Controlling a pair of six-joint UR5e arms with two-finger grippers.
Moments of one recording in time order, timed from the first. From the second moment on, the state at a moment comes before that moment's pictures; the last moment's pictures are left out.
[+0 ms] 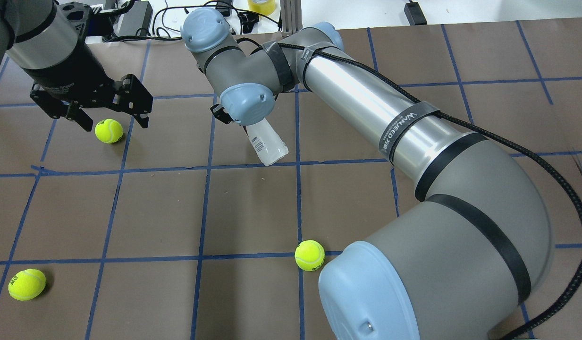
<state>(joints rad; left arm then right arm) -1.50 -1.50 -1.60 -1.60 1.61 0.03 2.11 -0.80 1.07 -1.96 -1.70 -0.05</state>
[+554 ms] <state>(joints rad) -1.49 -1.49 -1.60 -1.61 1.61 0.03 2.16 -0.79 1.08 -2.05 -1.71 -0.34</state>
